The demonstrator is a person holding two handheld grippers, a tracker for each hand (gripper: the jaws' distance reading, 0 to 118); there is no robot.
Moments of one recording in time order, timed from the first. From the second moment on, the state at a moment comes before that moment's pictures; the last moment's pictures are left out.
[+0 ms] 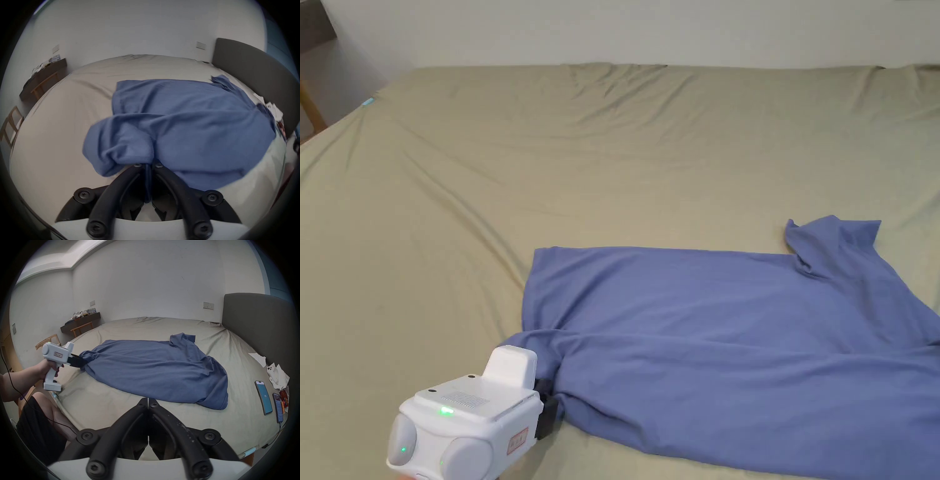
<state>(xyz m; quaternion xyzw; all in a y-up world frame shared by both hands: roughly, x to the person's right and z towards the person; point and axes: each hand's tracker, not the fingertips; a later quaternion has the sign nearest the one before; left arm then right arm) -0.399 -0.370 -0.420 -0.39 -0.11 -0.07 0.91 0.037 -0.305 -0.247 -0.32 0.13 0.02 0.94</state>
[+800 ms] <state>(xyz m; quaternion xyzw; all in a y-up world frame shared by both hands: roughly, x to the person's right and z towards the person) -0.414 -0.323 -0.393 -0.37 -0.07 -0.02 0.92 0.166 -0.363 -0.377 -0.42 0.09 -0.04 0.90</state>
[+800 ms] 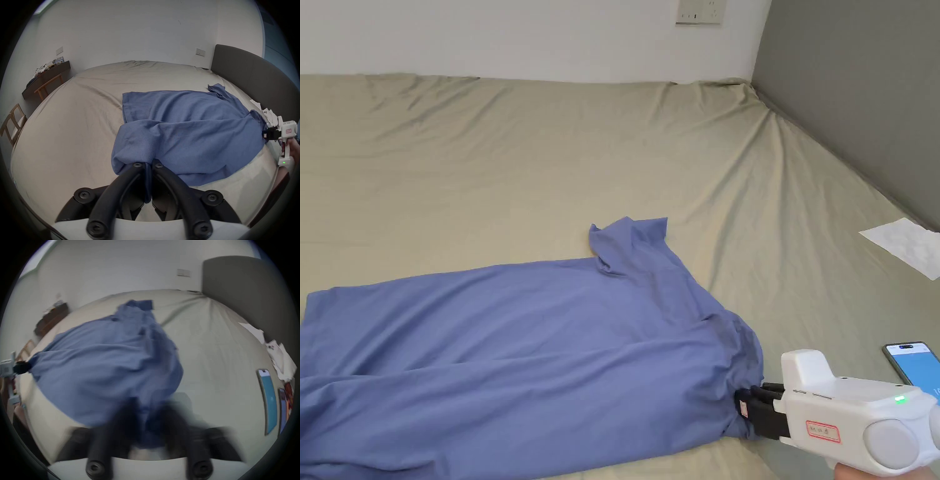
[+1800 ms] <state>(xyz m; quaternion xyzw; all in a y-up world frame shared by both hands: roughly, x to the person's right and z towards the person) -0.464 -0.277 -0.178 -0.27 0.01 0.14 0.95 0.115 -0.245 -0.137 -0.18 -0.07 0.01 0.98</state>
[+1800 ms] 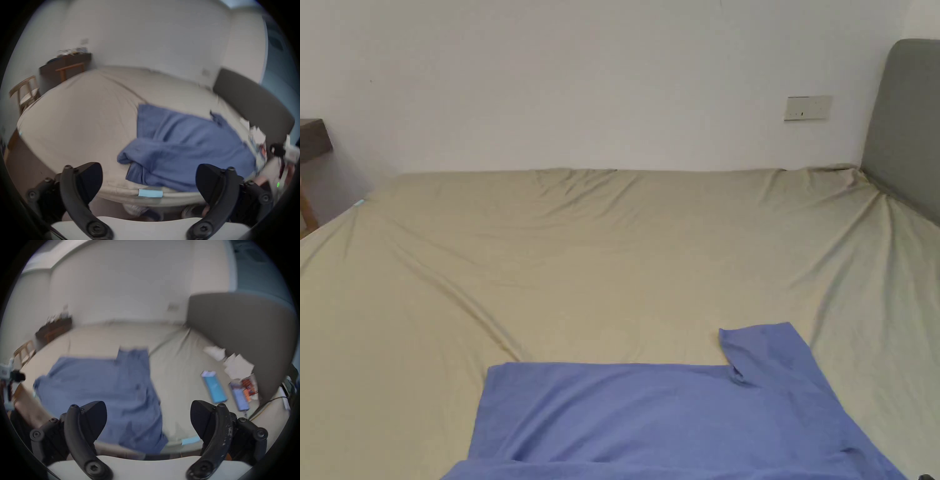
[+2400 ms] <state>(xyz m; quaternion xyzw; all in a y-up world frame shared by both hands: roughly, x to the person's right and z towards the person) -0.445 -0.284 -0.405 -0.30 -0.05 0.04 0.95 0.026 -0.269 -0.196 -0.21 0.08 0.02 0.97</state>
